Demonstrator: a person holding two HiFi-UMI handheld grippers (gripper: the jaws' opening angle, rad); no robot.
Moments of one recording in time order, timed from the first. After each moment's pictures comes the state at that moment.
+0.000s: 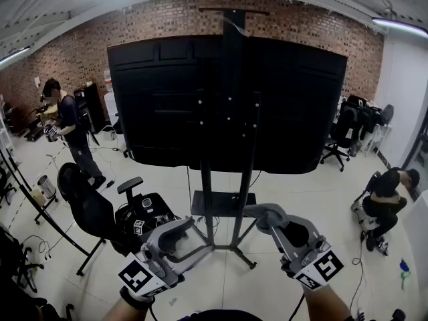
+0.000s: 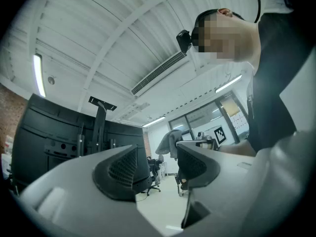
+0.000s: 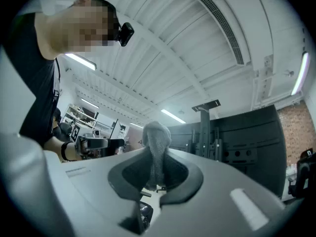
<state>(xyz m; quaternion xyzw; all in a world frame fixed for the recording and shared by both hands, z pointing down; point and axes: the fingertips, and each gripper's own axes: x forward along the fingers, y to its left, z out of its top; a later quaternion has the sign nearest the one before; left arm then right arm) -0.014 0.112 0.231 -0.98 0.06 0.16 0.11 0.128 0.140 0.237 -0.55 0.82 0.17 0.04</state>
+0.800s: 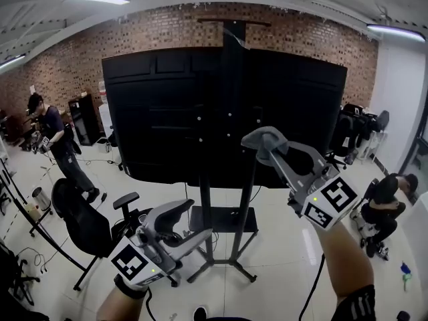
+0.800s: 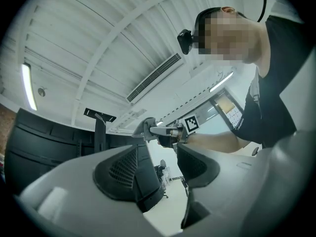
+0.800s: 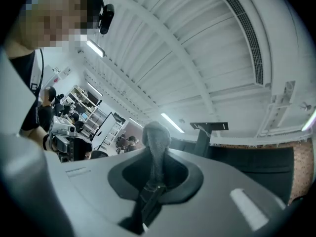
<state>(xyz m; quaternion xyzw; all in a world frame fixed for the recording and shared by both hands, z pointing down) 0.002 0.035 0.178 -0.97 0.05 0.16 0.16 0.158 0.005 0.086 -0.55 0.79 0.27 -0.01</state>
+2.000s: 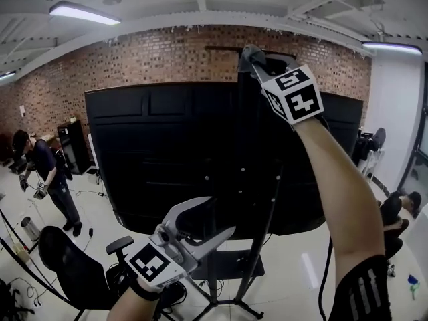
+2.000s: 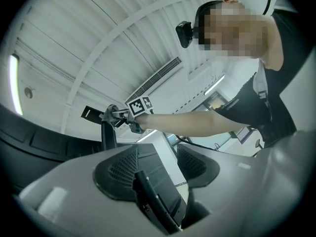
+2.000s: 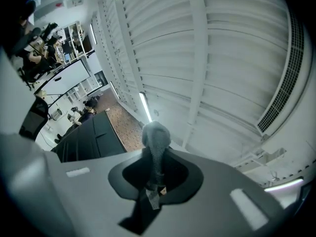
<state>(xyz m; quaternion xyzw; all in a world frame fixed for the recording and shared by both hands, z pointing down) 0.077 -0.141 0.103 -0.96 -0.01 0.20 0.21 0.237 -0.292 -0.156 -0.69 0.60 0.38 -0.16</state>
